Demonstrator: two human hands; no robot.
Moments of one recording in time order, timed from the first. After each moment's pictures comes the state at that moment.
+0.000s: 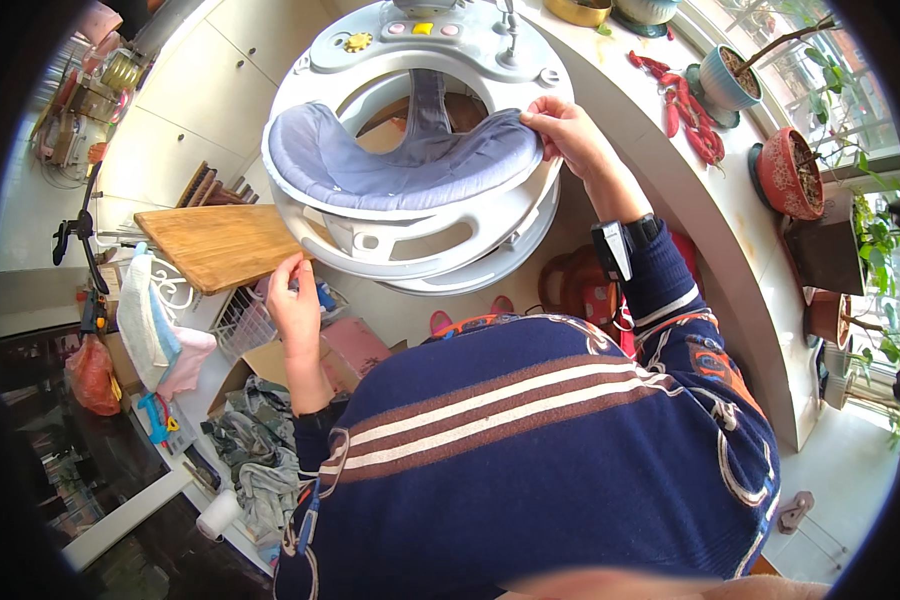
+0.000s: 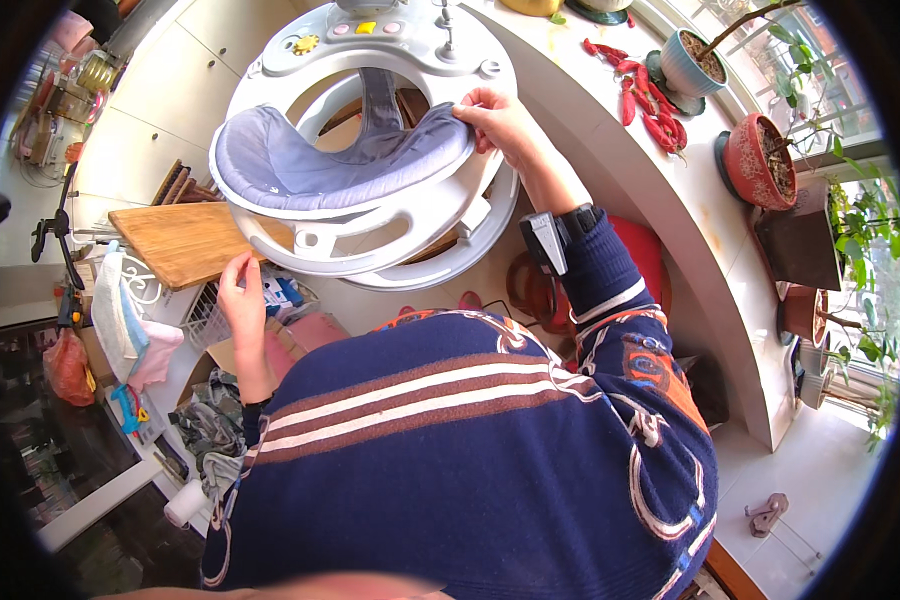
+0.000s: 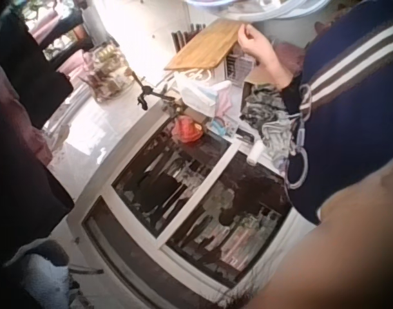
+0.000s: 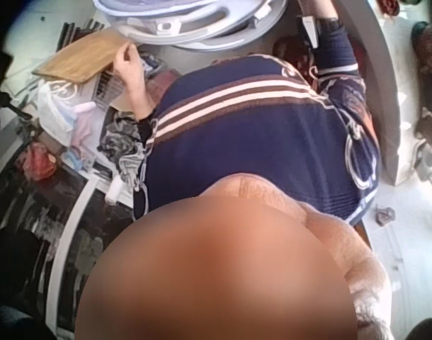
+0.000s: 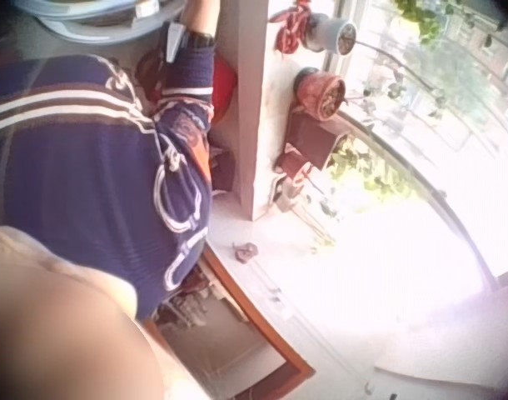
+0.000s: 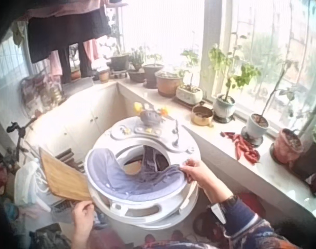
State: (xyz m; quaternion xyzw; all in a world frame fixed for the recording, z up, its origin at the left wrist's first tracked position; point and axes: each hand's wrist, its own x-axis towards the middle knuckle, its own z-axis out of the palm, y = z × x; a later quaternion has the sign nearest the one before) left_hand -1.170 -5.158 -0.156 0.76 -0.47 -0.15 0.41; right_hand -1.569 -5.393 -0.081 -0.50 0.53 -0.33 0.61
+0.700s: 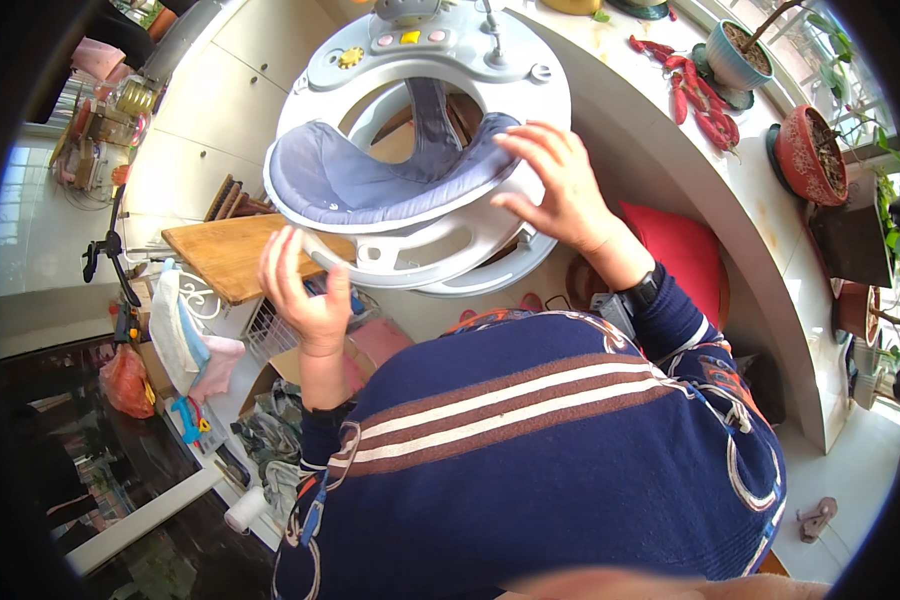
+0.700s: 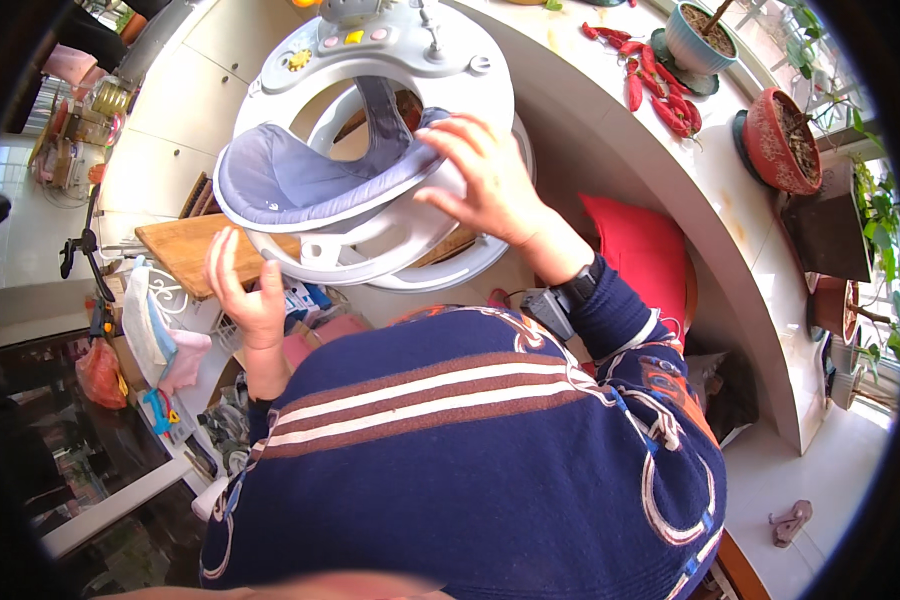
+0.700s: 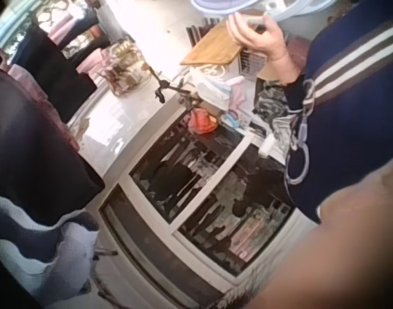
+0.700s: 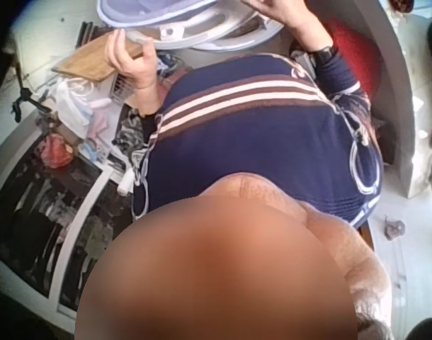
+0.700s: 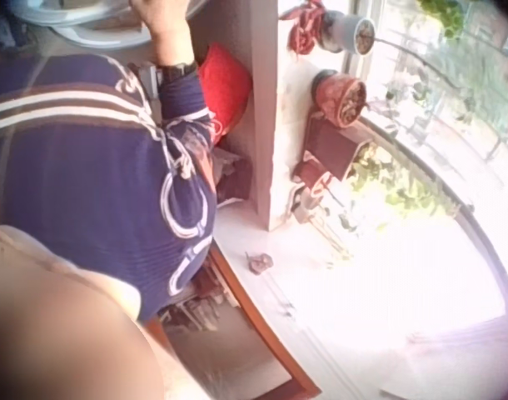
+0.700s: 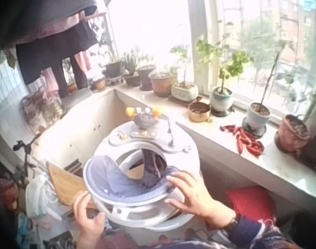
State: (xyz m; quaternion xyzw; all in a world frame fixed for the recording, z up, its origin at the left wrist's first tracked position) left_hand -1.232 -5.195 -0.067 0.59 -0.67 0.13 0.43; right_hand -1.571 -5.311 -0.069 -0.86 0.37 -0.35 0.06
